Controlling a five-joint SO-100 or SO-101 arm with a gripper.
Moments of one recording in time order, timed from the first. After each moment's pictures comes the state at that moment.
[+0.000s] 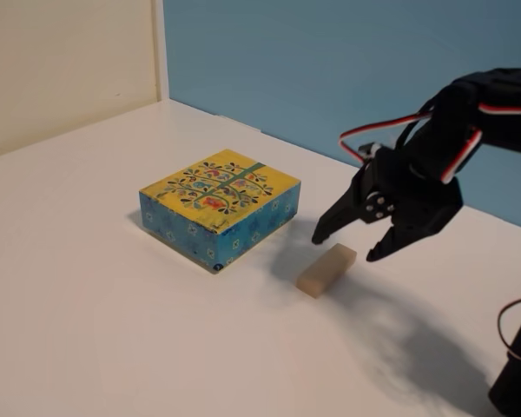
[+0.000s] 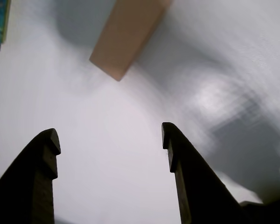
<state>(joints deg) 17.5 120.6 123.1 70.0 -40.7</state>
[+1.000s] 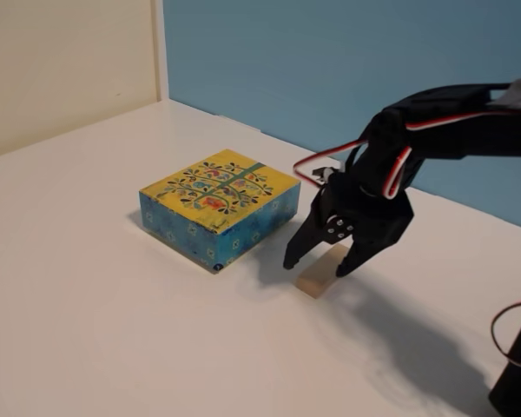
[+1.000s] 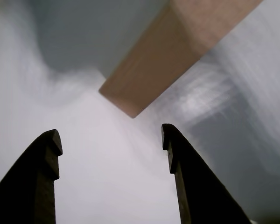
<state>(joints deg) 16.6 101.1 115.4 61.3 -45.4</state>
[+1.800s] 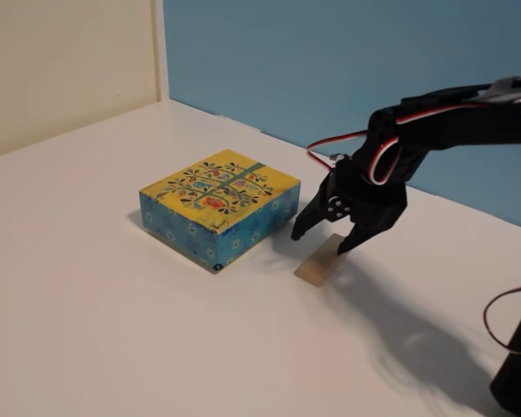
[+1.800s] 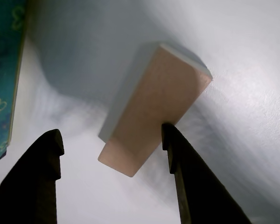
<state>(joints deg) 27.9 88.7 107.8 52.8 -47.1</state>
